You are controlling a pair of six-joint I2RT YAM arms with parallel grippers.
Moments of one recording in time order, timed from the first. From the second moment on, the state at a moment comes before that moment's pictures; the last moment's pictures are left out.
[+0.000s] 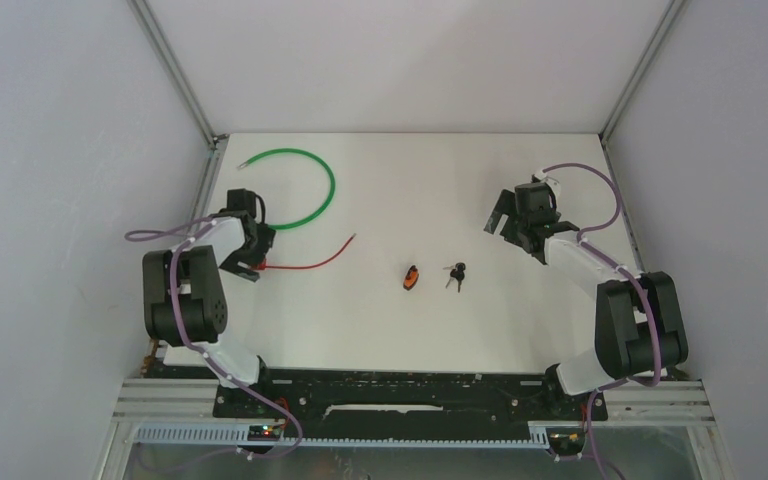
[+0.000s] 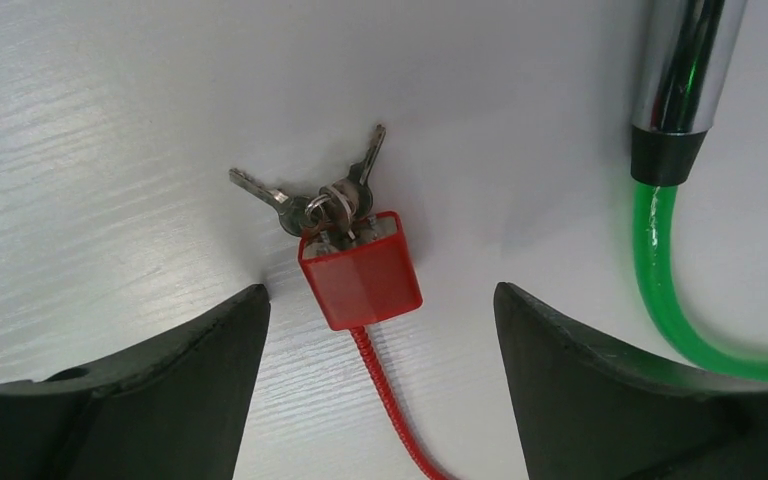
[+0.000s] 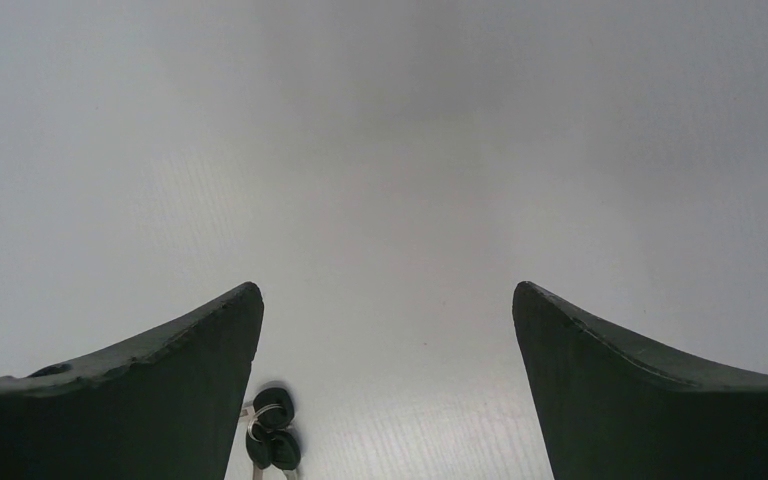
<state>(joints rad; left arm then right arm) 0.11 1.66 0.98 -0.56 -0.28 -1.16 0.20 1.50 0.87 -0.17 0.19 0.58</state>
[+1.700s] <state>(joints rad) 0.15 1.57 0.85 -0.30 -0.09 -0.99 0.19 1.45 0.84 -0.18 0.24 0.61</state>
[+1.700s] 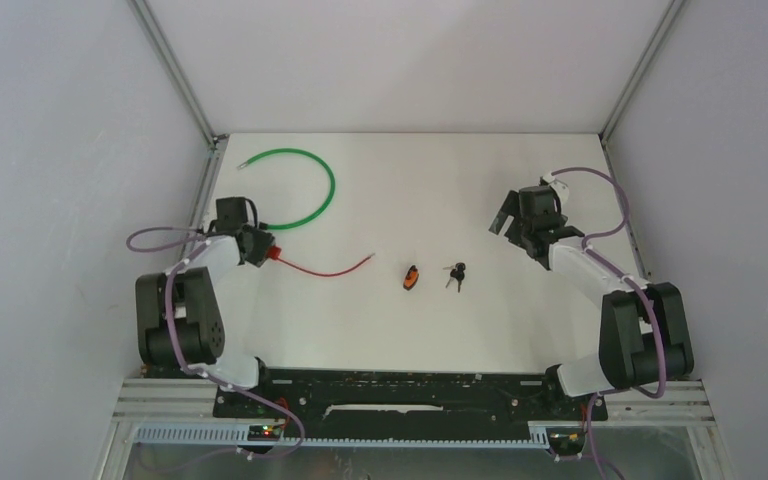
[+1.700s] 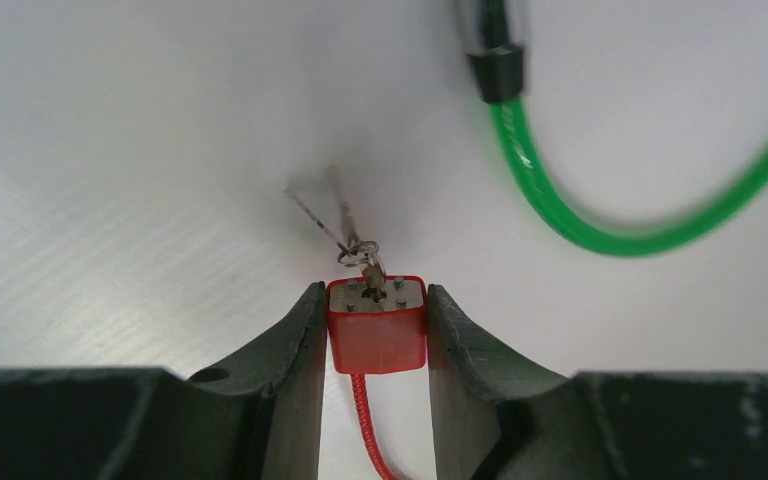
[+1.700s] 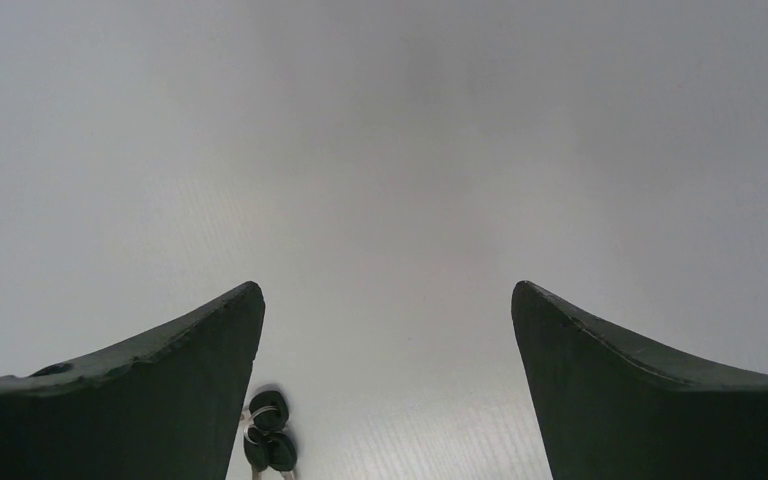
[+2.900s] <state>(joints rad) -0.45 1.29 0.65 0.25 -0.28 -0.64 0.54 1.42 0.62 0.52 -0.56 0.25</state>
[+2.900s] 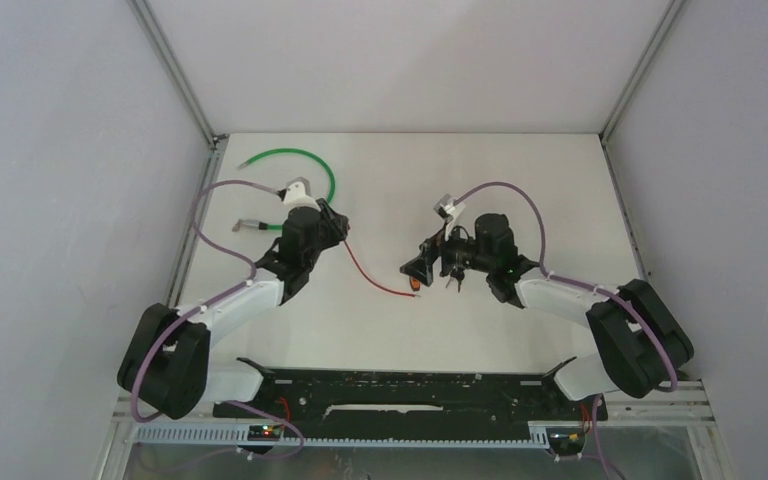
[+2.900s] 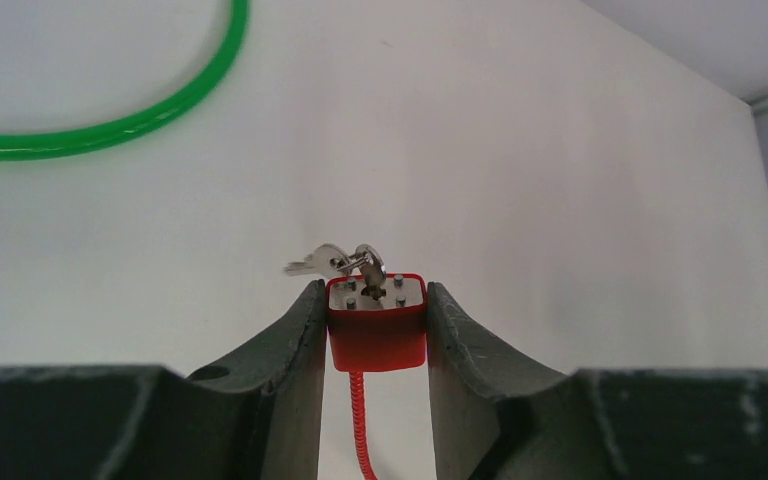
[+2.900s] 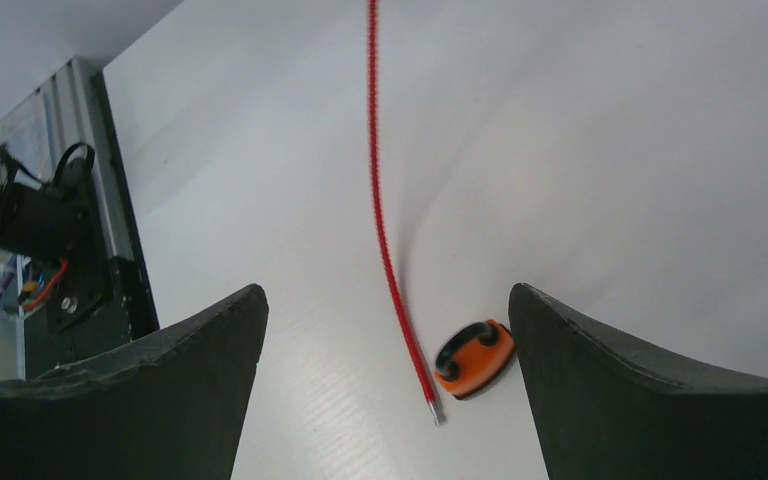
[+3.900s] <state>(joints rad) -0.59 1.25 0.63 0.50 0.26 -0.73 0.65 1.44 0.64 0.51 -0.51 0.12</state>
